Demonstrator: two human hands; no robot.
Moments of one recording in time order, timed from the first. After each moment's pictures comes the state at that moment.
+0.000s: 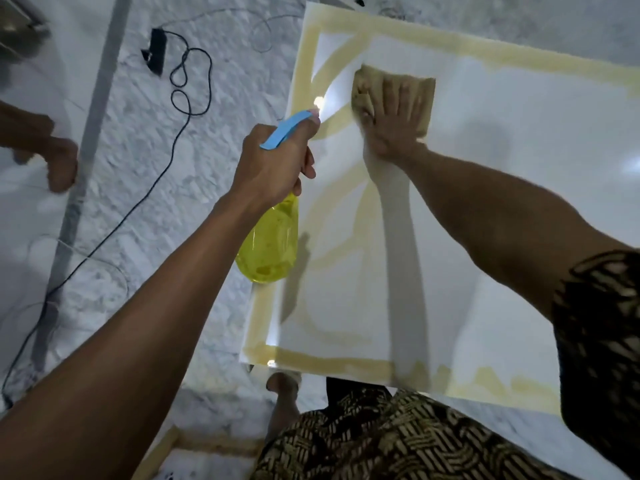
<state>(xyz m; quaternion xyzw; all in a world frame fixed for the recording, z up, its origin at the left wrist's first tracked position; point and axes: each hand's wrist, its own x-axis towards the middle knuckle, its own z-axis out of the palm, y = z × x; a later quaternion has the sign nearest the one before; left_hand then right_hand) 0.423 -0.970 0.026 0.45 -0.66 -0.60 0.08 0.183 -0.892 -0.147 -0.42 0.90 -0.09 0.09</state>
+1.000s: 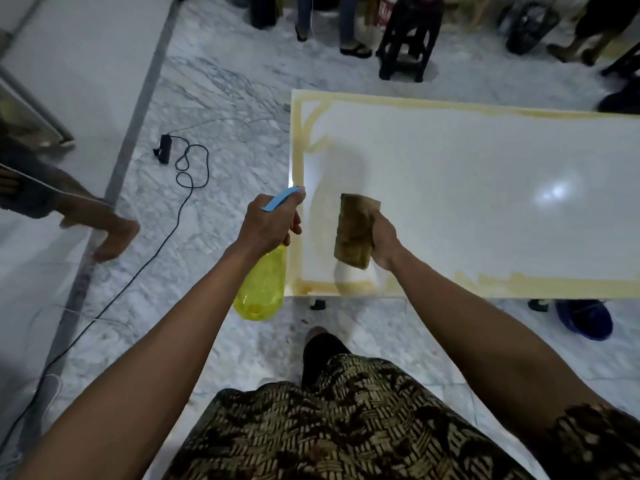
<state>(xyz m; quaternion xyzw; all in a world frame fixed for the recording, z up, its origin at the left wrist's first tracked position) 0.662 -0.890 0.089 0.33 -0.71 -0.61 0.06 0.521 -0.707 0.019 0.08 0.68 -0.63 0.38</state>
